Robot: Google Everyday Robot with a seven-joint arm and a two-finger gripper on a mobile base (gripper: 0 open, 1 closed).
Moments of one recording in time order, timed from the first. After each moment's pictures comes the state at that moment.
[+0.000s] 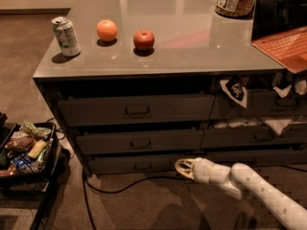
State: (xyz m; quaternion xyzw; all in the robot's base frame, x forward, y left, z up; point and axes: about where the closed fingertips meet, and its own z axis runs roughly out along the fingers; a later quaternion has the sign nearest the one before) arm 0.584 -0.128 0.407 -0.63 0.50 0.09 0.59
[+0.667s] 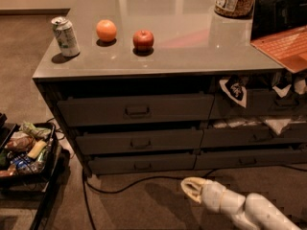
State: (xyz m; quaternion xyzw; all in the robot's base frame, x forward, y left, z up) arm 0.486 -0.143 0.432 -0.62 0.50 0.04 0.61
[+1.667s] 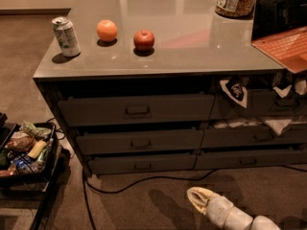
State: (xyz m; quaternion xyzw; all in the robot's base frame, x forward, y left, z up) arm 0.449 -0.167 0.427 -0.57 0.52 -0.01 0.64
